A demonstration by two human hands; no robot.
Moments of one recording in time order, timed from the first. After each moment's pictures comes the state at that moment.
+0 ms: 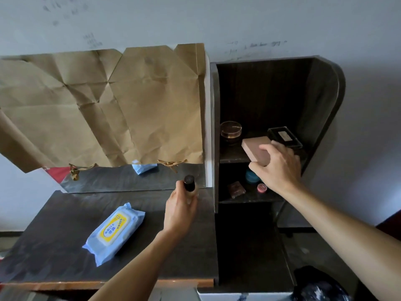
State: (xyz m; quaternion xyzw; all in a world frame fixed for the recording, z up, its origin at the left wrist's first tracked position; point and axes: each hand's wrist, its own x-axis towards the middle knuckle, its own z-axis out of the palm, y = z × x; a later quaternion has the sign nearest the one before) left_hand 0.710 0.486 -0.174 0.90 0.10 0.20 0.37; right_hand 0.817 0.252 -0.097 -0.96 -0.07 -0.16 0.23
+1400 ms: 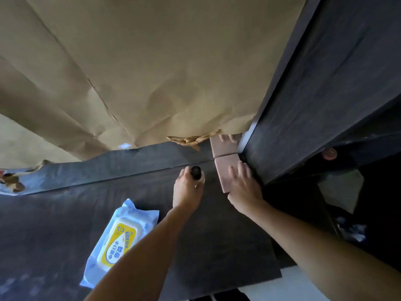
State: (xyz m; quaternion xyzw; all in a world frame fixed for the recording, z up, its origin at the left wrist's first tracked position) left_hand 0.854 0.629 -0.341 0.90 0.18 -0.05 0.39; right_hand 0.871 0.468 -0.368 -0.99 -0.08 0.13 0.02
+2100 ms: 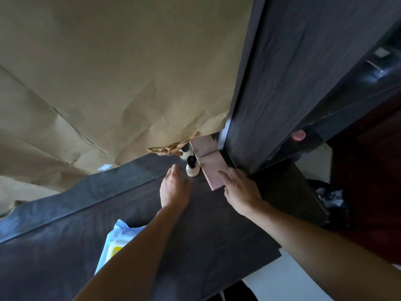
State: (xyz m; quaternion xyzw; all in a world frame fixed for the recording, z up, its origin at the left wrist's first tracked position) left_hand 0.872 0.638 -0.333 0.94 0.08 -0.04 0.34; right_hand 0.841 0.454 -0.351 -0.99 -0.06 0.08 0.06
